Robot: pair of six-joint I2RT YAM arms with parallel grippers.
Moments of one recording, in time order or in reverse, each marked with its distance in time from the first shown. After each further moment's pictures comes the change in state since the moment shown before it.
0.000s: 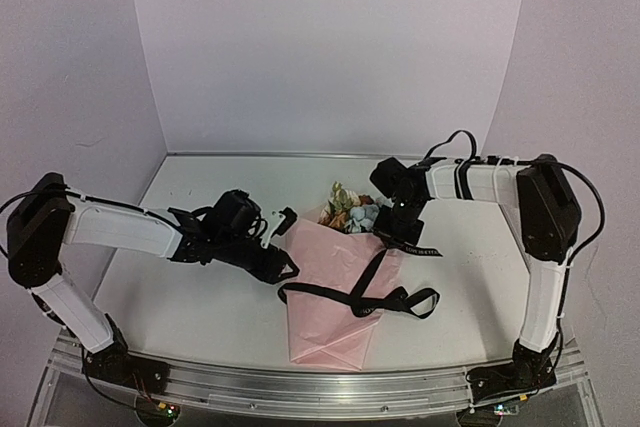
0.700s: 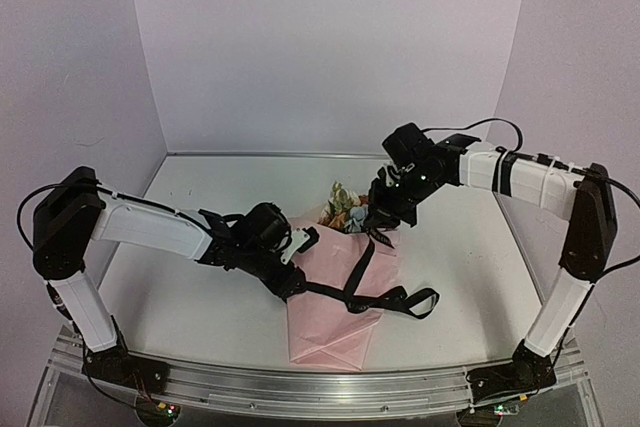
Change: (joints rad) left arm -0.111 0.168 0.153 -0.162 -0.146 0.132; right arm 0.044 -0.253 0.009 0.029 -0.327 -0.210
